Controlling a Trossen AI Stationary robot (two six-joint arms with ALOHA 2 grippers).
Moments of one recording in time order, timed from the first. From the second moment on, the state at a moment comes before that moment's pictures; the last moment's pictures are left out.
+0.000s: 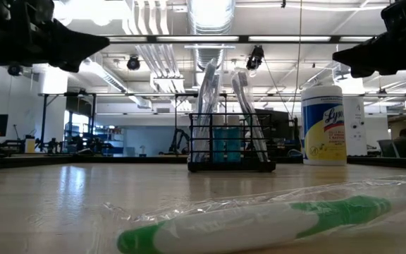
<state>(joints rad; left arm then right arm) -0.17 0.56 0.02 0.76 -0.32 0.21 0.13 0.09 0.06 0.03 0.21 -0.19</state>
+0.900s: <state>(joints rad) -0.17 0.45 0.01 0.51 -0.36 0.05 0.13 0.09 0.03 0.04 0.24 0.21</state>
